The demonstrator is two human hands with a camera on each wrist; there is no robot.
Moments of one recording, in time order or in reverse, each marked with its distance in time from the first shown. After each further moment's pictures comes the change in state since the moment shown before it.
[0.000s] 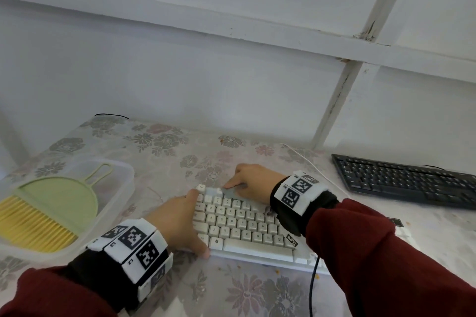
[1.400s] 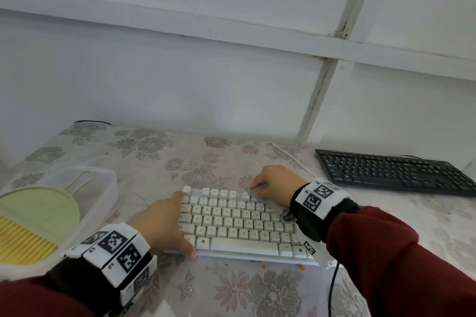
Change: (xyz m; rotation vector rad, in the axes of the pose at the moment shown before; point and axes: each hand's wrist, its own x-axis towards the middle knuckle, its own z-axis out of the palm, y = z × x) left_hand 0.002 -0.002 0.001 0.015 -0.023 -0.032; right_hand -0.042 0.046 0.002 0.050 0.120 0.242
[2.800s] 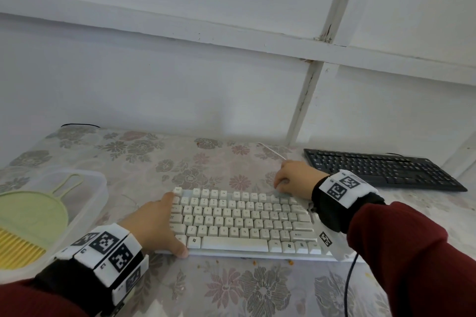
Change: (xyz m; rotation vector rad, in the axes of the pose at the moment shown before) left_hand 0.004 -0.002 0.002 0.001 -0.014 0.004; right_hand -0.024 0.040 -0.022 -0.143 -0.020 0.124
